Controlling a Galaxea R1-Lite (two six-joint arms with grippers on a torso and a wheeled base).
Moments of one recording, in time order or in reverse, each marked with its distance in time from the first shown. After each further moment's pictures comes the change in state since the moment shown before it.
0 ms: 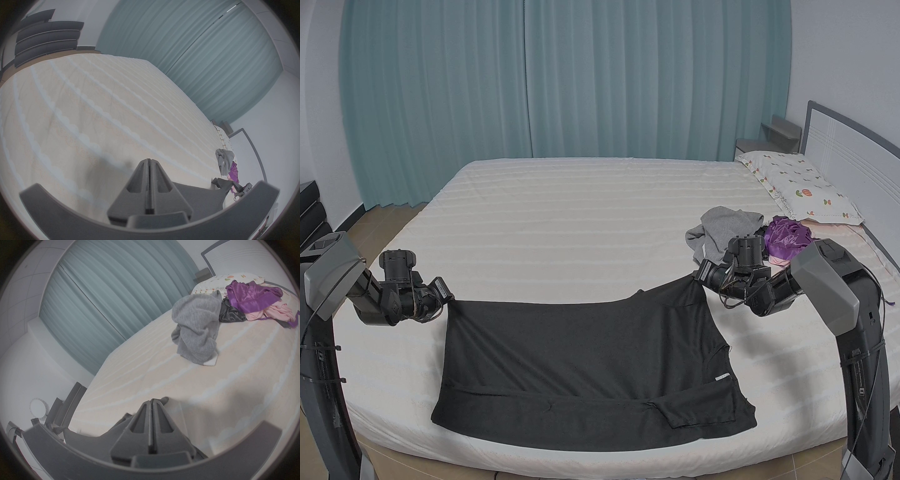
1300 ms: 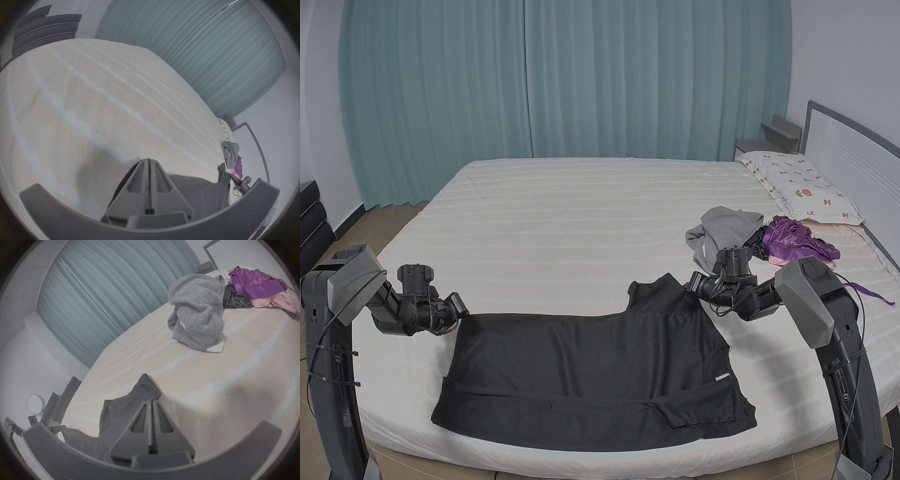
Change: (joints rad) left arm -0.045 0.122 -0.053 0.003 0.001 -0.002; right arm 0.008 0.175 -0.236 0.124 0.016 -0.035
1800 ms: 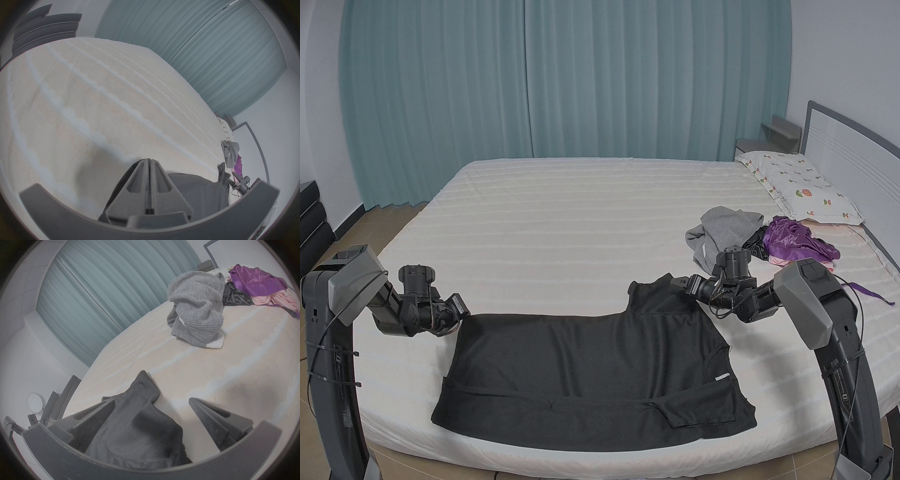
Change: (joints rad) left arm -0.006 0.001 0.004 0.000 0.000 -0.003; right arm -0.002 0.011 -0.001 0.003 0.012 -0.007
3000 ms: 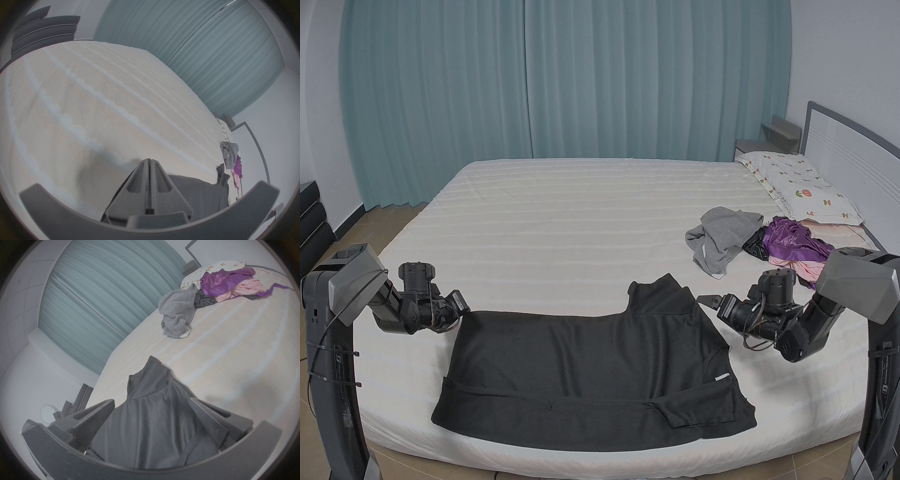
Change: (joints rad) left arm -0.005 0.002 -0.024 0.001 0.002 0.006; right arm 0.001 -0.421 0.951 -0.567 0.020 0.148
